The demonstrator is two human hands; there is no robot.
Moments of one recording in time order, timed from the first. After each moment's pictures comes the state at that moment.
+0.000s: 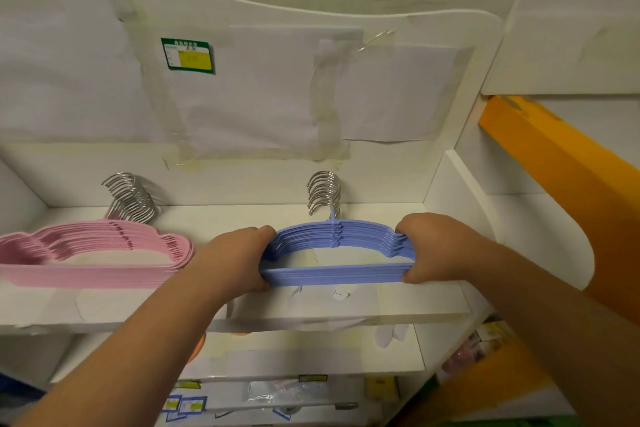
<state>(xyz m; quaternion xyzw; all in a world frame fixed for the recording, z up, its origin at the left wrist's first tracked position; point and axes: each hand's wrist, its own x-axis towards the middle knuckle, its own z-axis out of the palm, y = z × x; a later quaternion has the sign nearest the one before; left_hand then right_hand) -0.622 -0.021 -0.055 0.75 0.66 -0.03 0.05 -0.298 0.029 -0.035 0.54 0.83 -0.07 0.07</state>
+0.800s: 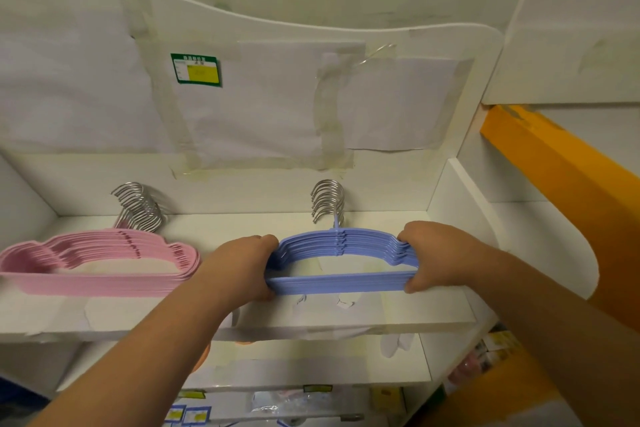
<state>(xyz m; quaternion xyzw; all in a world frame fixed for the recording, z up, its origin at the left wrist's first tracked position) -0.618 -0.023 -0.049 0.74 0.67 -0.04 0.05 -0.301 0.035 -0.035 0.54 0.83 -0.08 0.09</state>
